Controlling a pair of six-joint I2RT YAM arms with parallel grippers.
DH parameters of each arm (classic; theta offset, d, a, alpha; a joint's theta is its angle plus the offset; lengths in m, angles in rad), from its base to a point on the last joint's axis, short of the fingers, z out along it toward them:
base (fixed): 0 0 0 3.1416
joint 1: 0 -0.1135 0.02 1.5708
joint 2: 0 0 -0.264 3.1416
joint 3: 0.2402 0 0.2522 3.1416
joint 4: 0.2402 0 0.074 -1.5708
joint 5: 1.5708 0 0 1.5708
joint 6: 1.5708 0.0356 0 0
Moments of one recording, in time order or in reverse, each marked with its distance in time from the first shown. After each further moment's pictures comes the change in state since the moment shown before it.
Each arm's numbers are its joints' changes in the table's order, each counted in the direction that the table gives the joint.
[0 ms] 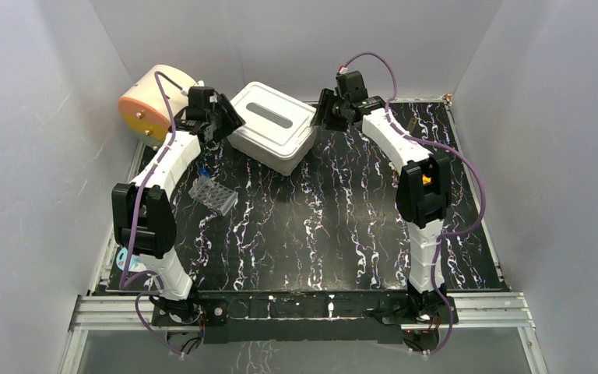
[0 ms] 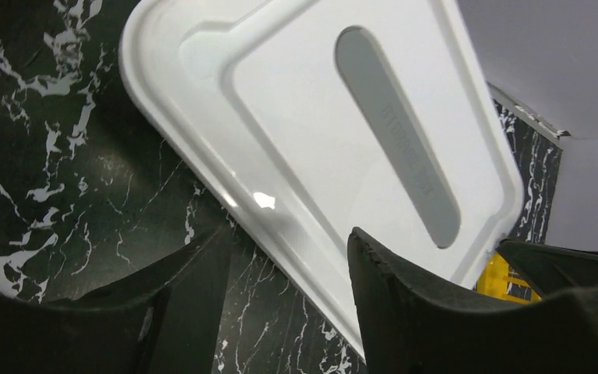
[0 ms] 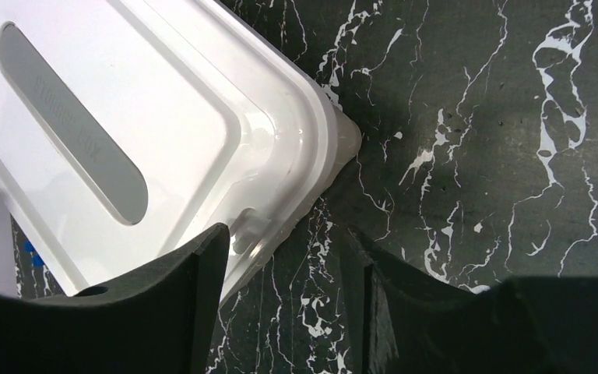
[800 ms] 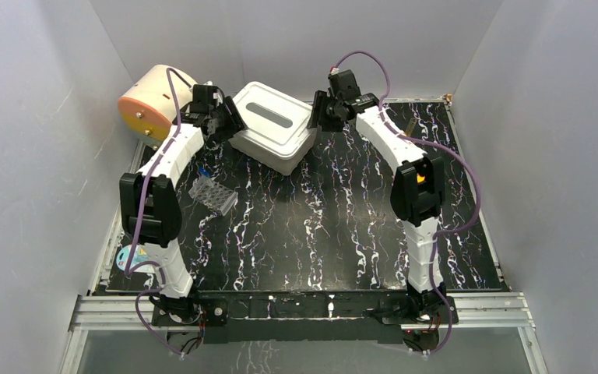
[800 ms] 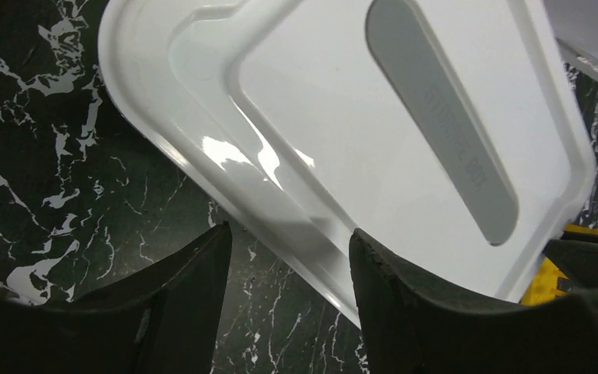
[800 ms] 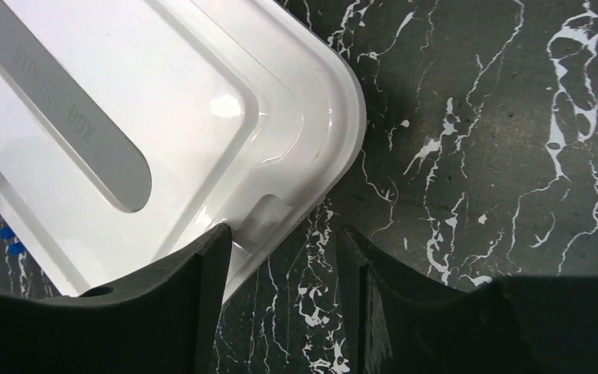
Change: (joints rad) left arm -0.004 0.095 0.118 0.094 0.077 0.121; right arm -0.030 0.045 0.084 0.089 0.001 -0.050
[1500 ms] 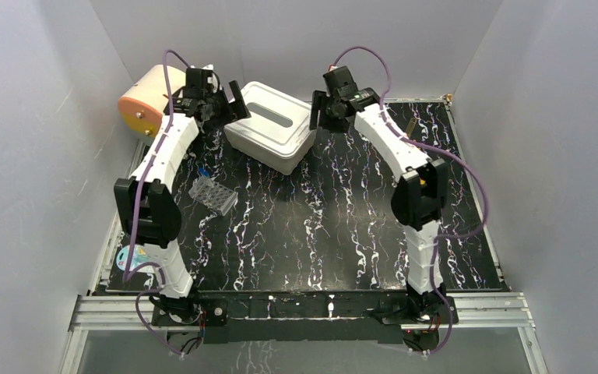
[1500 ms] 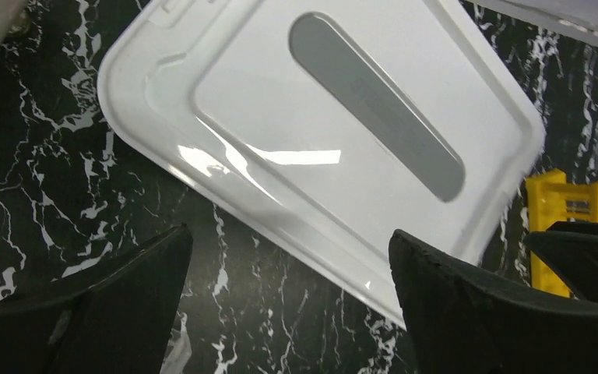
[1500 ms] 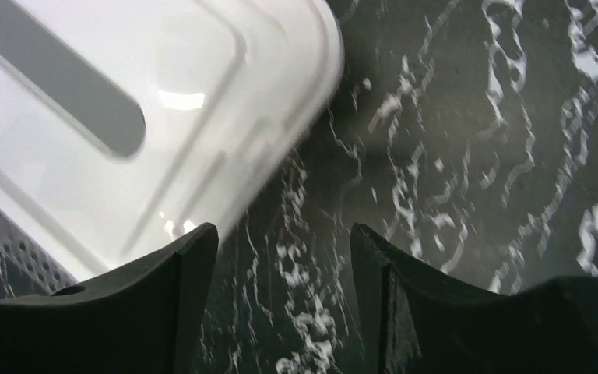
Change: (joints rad) left arm 0.000 0.032 0.220 0.206 0.000 0.126; right arm -0.046 0.021 0.169 0.217 0.167 -0.011
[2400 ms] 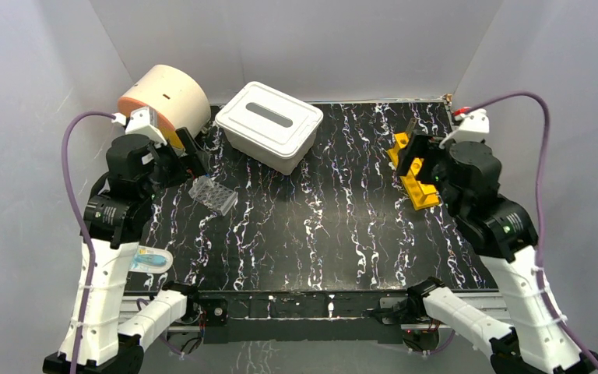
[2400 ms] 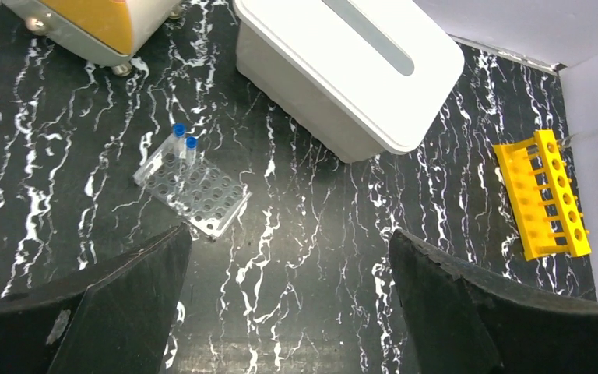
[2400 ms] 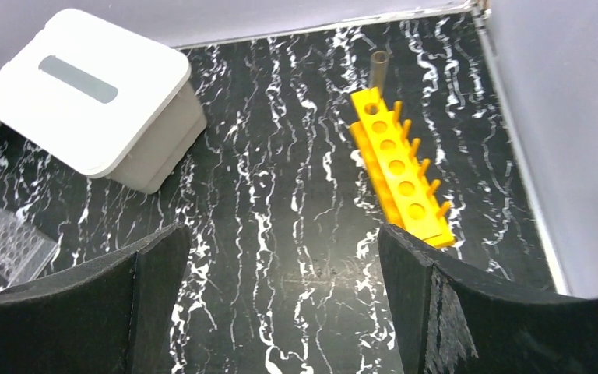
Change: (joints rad) left arm 0.040 -0.963 -0.454 0.209 -0.164 0.039; right arm 0.000 -1.301 -0.855 -0.040 0.355 -0.180
